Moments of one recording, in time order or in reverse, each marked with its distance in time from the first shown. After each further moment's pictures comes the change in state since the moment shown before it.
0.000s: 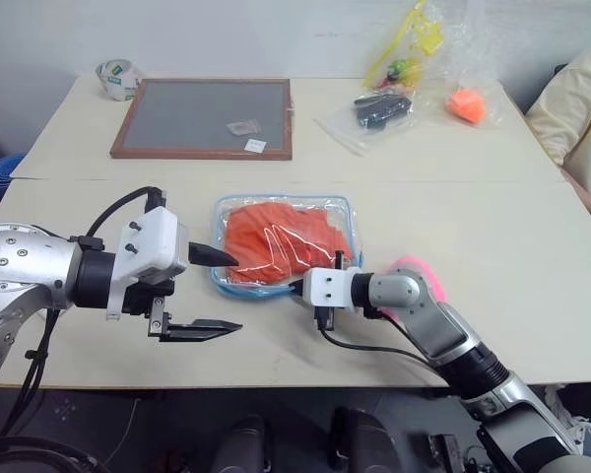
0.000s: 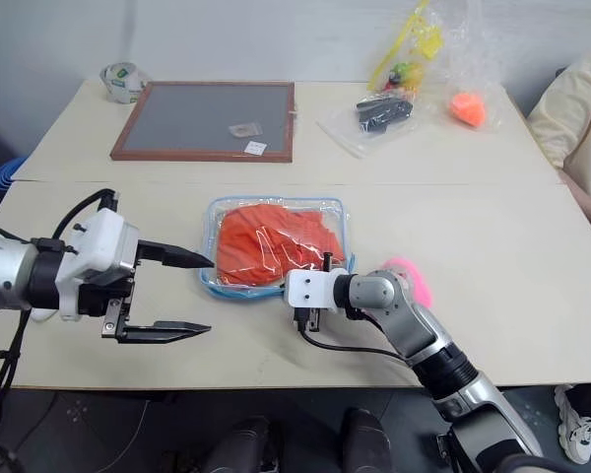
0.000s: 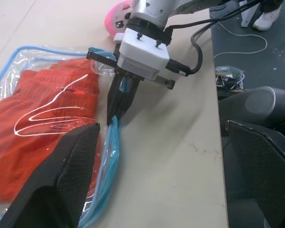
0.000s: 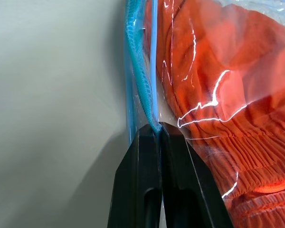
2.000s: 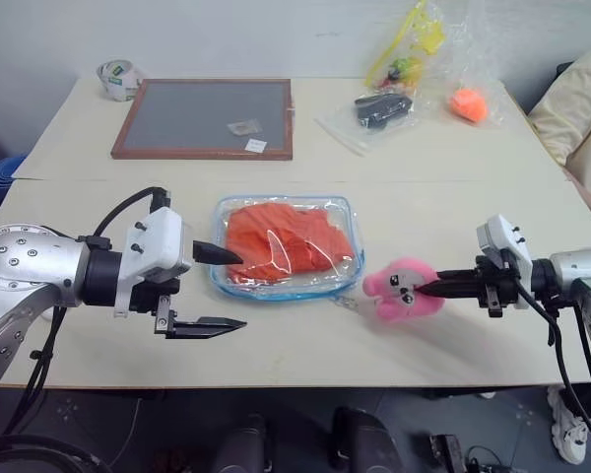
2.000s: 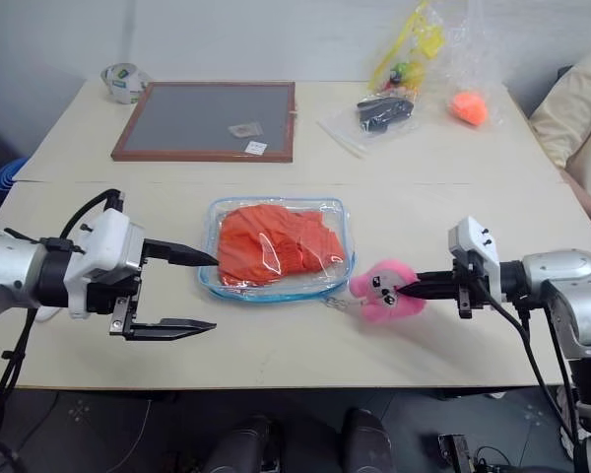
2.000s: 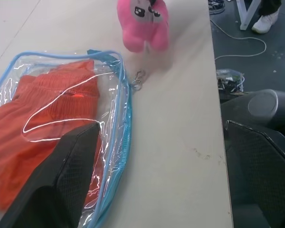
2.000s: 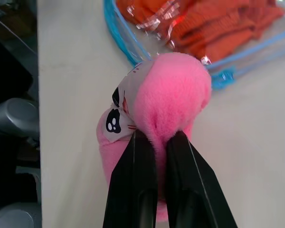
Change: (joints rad) left arm -0.008 -0.009 -0.055 0.039 0.014 -0.068 0.019; right arm 0.135 -0.506 -0.531 -0.048 0.690 0.434 0.546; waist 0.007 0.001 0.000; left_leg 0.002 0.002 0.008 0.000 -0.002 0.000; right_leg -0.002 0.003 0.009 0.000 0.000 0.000
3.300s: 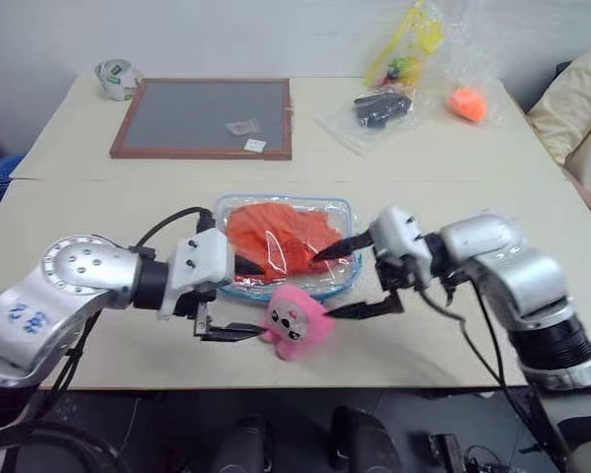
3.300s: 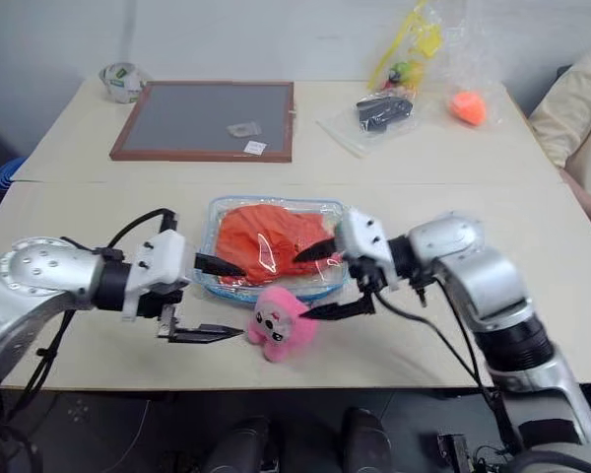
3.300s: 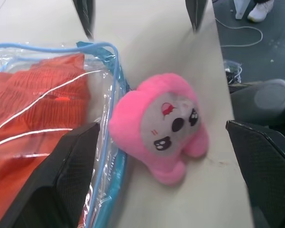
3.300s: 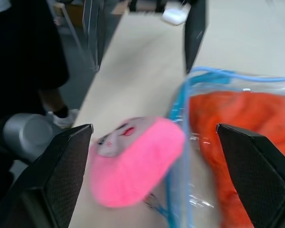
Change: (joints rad) left arm -0.162 -0.154 -0.360 0.082 0.242 -0.100 0.041; right arm -0.279 0.213 0.225 -0.174 -0.083 -0.040 -0.063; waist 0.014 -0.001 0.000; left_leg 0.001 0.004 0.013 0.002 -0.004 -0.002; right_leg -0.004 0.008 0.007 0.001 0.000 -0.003
